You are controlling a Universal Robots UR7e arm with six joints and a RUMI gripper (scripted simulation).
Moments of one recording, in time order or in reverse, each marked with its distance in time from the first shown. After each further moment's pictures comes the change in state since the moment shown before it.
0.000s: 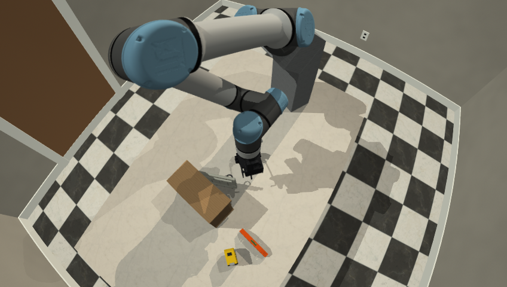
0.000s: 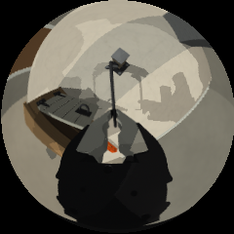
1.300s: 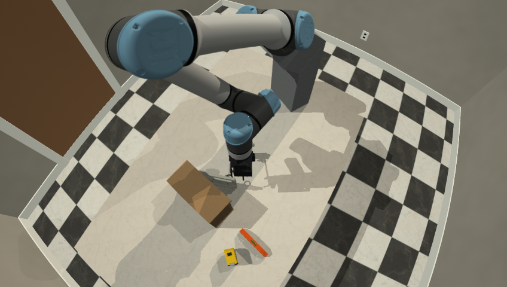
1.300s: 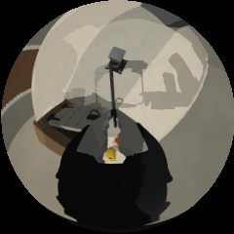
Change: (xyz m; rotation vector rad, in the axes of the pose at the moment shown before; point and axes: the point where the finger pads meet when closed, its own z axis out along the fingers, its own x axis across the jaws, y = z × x) arm -0.021 -0.003 0.000 0.000 0.000 0.262
